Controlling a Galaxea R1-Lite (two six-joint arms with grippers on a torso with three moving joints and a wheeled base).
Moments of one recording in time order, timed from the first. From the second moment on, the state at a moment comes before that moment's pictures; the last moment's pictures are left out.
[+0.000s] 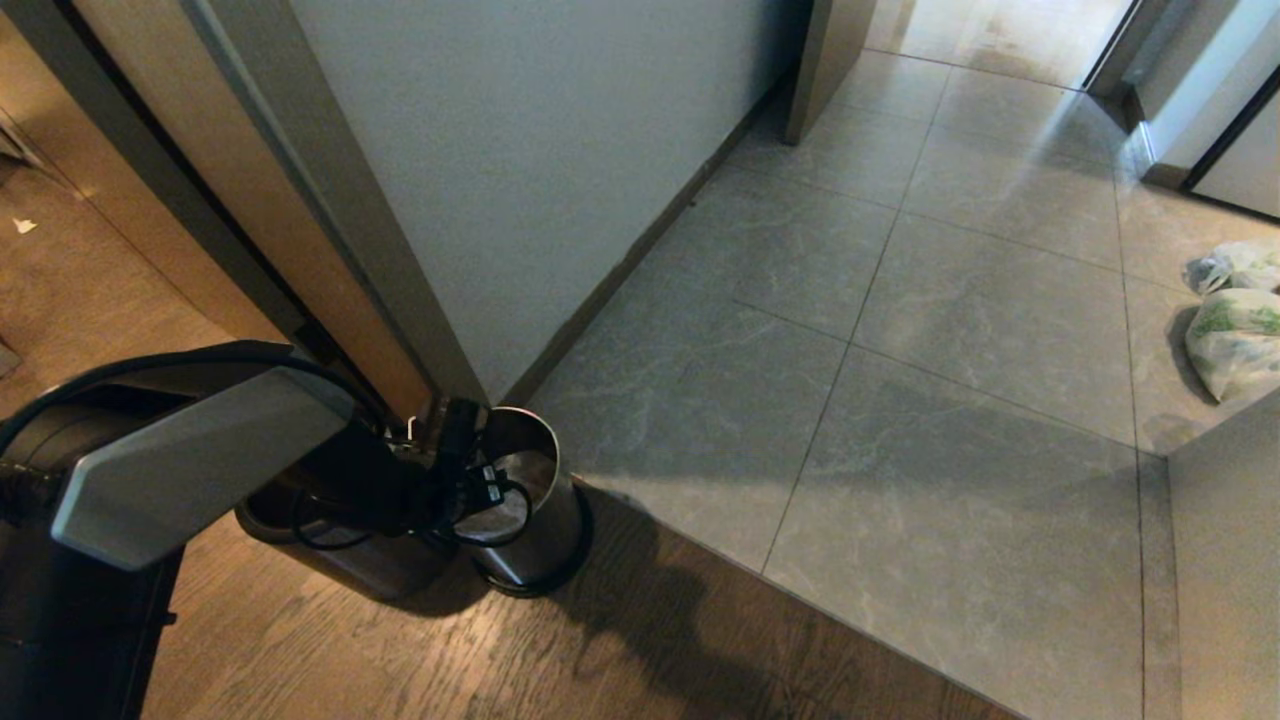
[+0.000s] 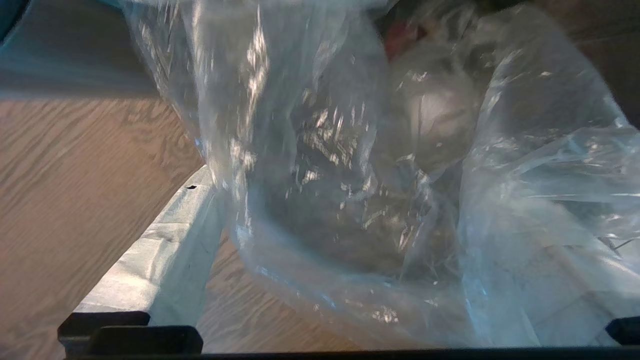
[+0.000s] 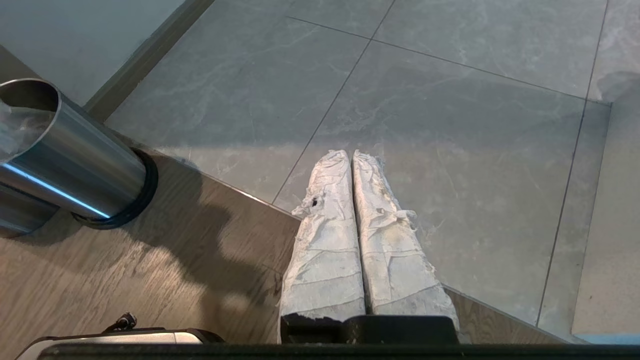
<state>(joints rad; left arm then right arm) -0.24 2.31 -1.10 -0.39 0.34 -0.52 -0.01 0.00 0.00 -0.01 -0.02 0.06</state>
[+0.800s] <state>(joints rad) -0.23 2.34 -1.15 -0.39 0.30 -0.52 -0.01 0.00 0.00 -0.01 -0.02 0.06</state>
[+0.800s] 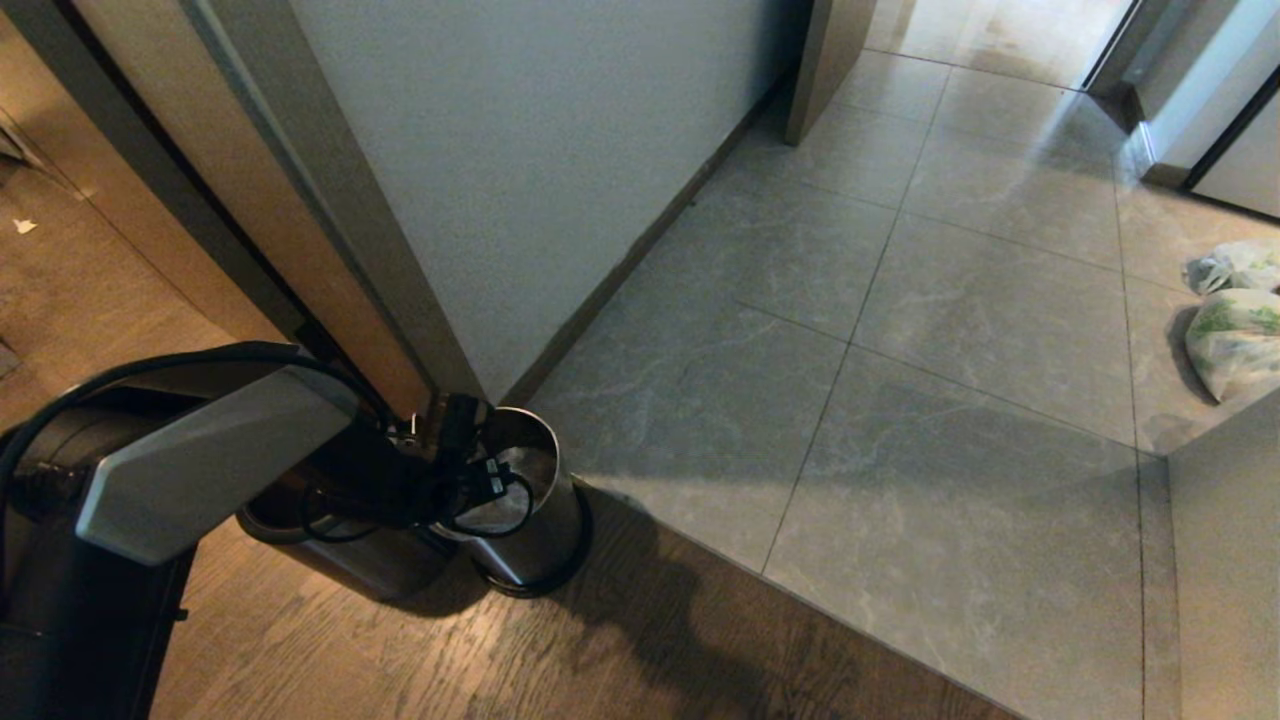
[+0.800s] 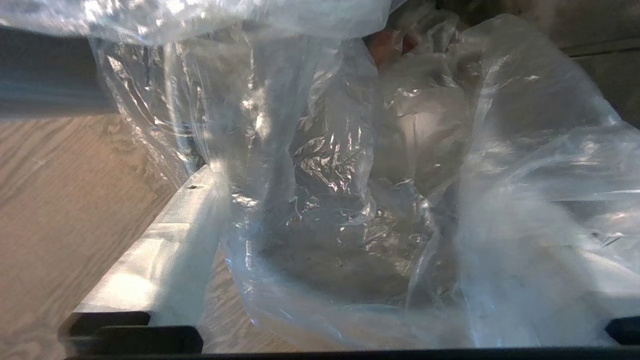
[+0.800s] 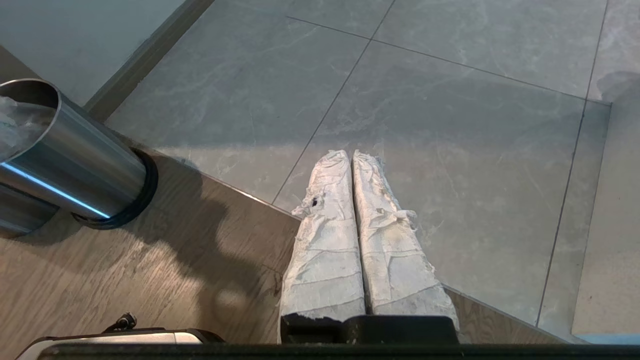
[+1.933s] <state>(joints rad) -0.24 2.28 -1.15 -0.39 0.31 -0.50 -0.01 0.00 0.00 -0.01 -0.02 0.06</state>
